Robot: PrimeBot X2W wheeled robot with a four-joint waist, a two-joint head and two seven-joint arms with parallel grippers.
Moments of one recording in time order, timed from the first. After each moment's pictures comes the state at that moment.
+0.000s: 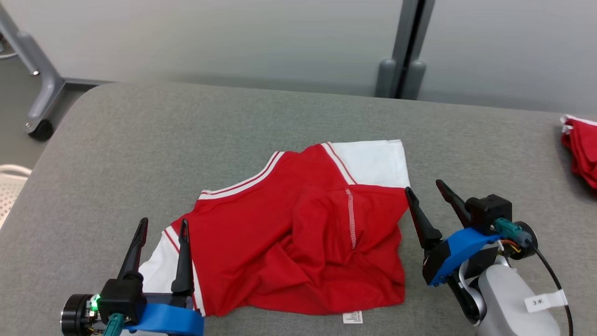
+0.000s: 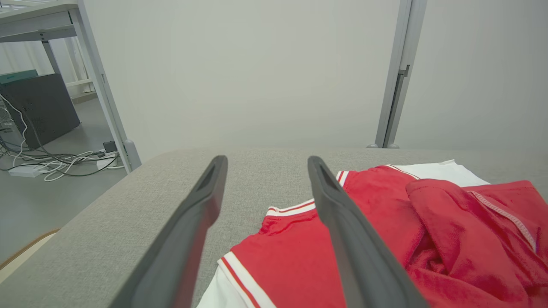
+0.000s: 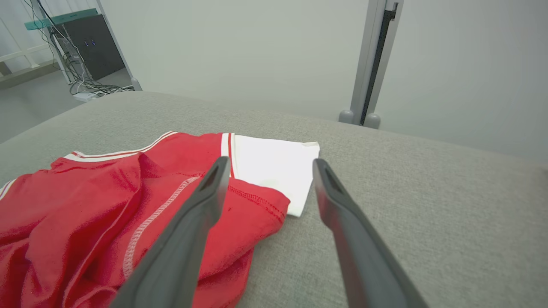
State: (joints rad) left arm 0.00 0.05 -0.04 0.16 -0.04 -0.08 -0.26; right arm -0.37 -0.11 0.19 0.54 0.20 0.13 -0.18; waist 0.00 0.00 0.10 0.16
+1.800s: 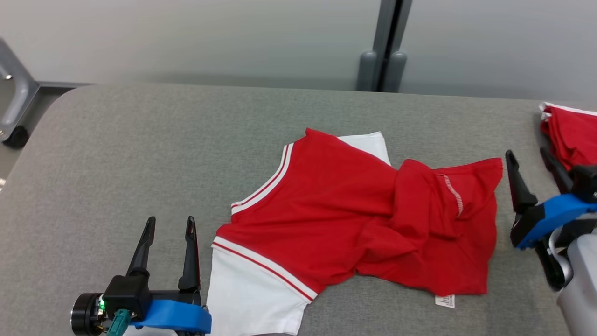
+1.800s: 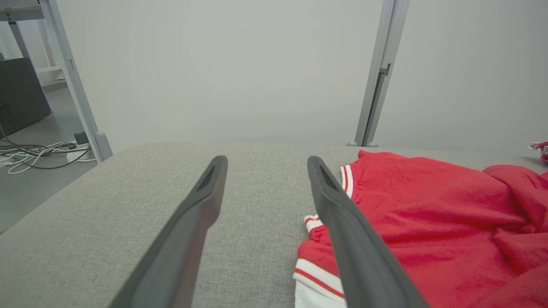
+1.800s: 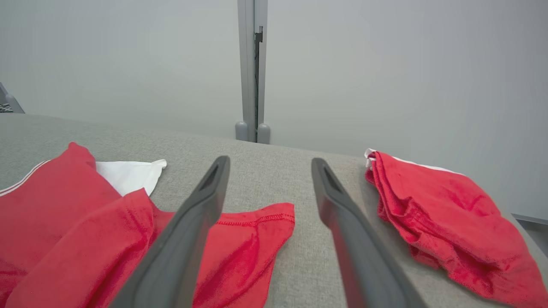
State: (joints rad) left arm -0.02 0.05 -0.08 0.18 -0.10 -0.04 -0.26; right arm -0.54 -0.36 0.13 0.78 0.32 0.13 -0.26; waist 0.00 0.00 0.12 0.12
